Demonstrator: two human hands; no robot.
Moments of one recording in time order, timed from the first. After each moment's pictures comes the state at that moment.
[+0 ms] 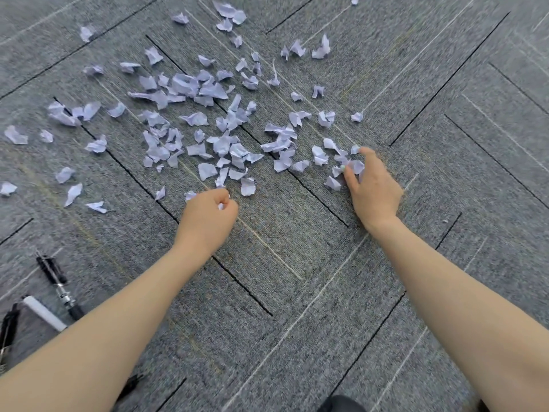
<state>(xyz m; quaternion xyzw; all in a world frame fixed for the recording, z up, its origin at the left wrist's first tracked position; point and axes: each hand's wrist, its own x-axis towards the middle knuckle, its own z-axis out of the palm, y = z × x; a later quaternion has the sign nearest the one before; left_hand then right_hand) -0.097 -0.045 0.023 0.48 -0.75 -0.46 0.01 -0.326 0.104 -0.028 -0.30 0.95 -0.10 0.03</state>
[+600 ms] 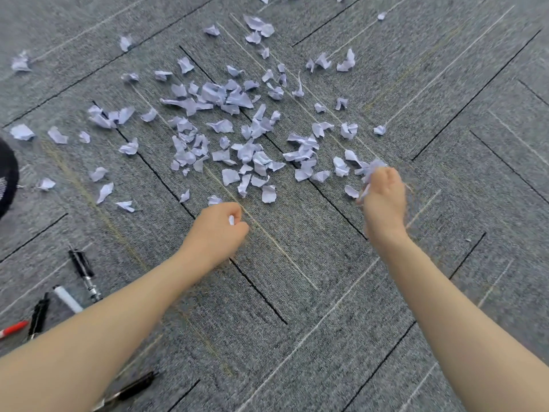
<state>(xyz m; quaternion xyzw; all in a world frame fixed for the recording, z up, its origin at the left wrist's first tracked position) -0.079 -0.056 0.037 0.47 -0.76 -0.45 -0.07 -0.273 0.067 0.035 -0.05 0.82 -0.51 0.25</state>
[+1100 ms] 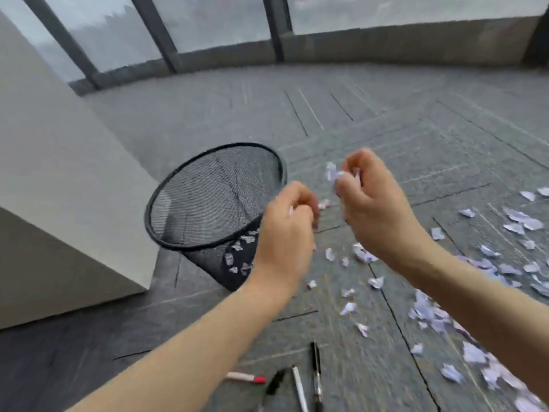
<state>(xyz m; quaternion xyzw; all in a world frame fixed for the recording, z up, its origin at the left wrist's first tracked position) 0.063 -0.186 0.258 0.52 -0.62 -0.40 0.43 -0.046 -0.196 0.247 -0.55 0.50 -0.56 0.35</state>
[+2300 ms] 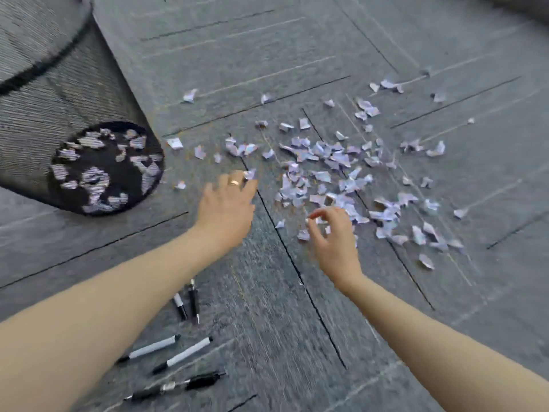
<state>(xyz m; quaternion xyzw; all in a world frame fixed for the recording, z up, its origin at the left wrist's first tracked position) 0.009 -0.151 0.064 0.45 -0.89 -0.04 -0.10 -0.146 -0.036 0.020 -0.46 0.78 -0.35 0.22</state>
